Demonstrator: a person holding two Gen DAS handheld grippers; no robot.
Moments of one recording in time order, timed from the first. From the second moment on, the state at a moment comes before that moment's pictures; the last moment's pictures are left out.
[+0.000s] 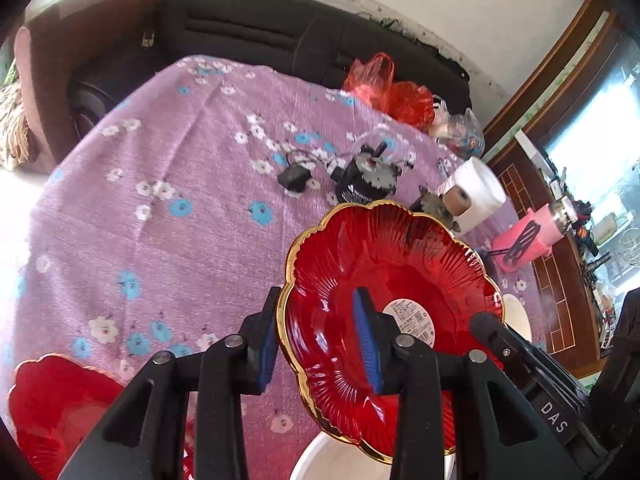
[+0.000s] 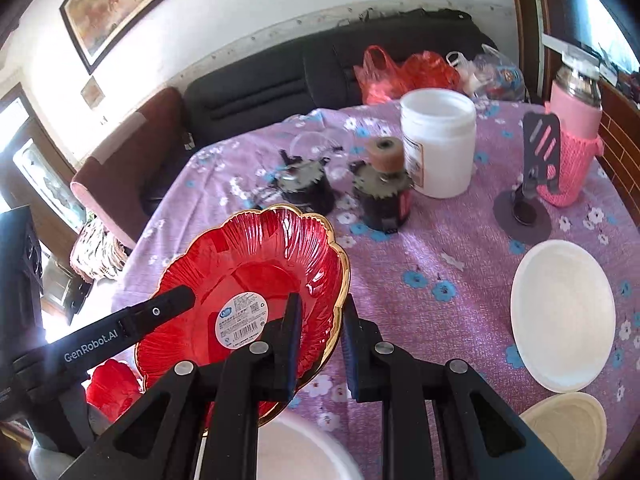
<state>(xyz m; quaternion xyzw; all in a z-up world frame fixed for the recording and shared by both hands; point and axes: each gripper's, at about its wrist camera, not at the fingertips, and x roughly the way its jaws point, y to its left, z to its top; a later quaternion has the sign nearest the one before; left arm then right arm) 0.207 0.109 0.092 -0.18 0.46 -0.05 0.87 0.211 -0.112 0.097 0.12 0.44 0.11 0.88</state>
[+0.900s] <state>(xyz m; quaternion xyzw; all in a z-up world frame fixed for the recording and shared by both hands) 0.016 0.252 0.088 -0.21 0.37 0.07 0.90 0.085 0.055 0.073 0.03 0.46 0.24 0.86</state>
